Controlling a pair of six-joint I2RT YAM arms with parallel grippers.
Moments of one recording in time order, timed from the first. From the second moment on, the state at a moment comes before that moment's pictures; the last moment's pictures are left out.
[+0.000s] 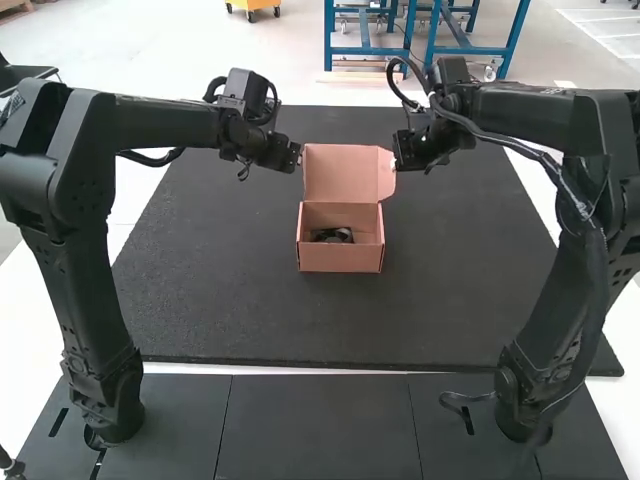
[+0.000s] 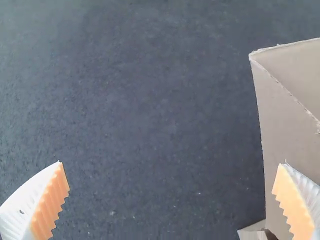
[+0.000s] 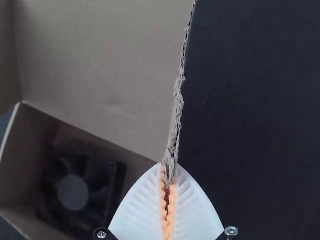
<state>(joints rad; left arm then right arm) -0.37 1.80 1.37 -0.26 -0.08 0.00 0.28 1.68 1.35 -0.56 -0.22 -0.02</state>
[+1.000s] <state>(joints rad) -0.38 1.71 1.37 -0.31 -0.08 -0.01 0.29 1.64 1.35 -0.66 -0.25 -0.05</state>
